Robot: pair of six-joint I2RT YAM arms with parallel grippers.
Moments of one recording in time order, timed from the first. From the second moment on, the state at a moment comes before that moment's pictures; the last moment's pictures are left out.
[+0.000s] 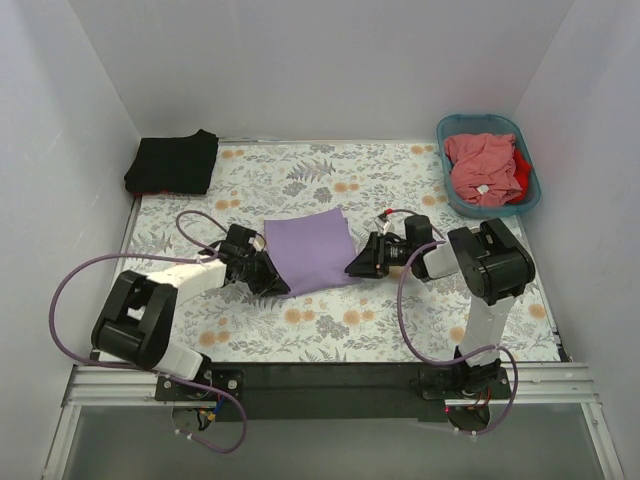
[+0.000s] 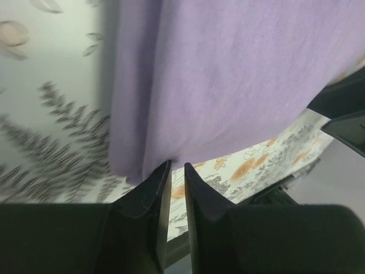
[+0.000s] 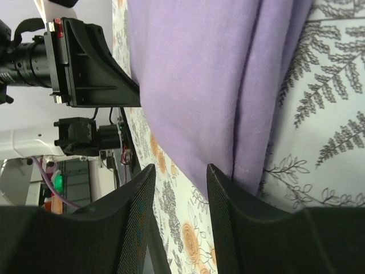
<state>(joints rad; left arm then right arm) -0.38 1.50 0.65 -0.22 0.41 -0.91 0.33 1.93 0.65 0.66 -1.02 0.79</state>
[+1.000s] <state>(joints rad) -0.36 0.84 0.63 -0.35 -0.22 -0.60 0.67 2.11 0.86 0.93 -0.85 1.11</state>
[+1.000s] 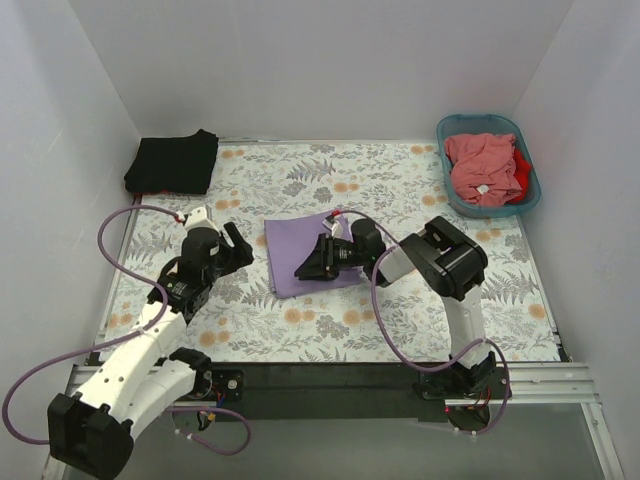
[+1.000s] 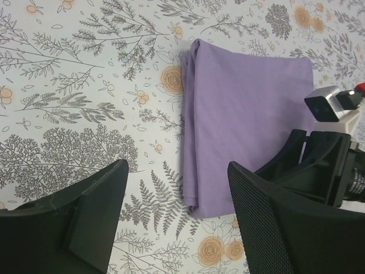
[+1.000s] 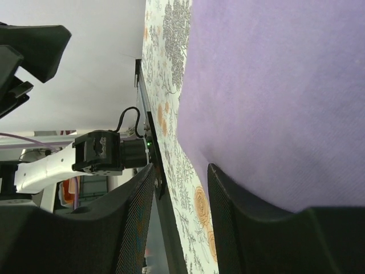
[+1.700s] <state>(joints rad) -0.36 1.00 0.63 -0.23 -0.07 -0.61 0.57 2.07 0.82 0.93 -0.84 1.06</state>
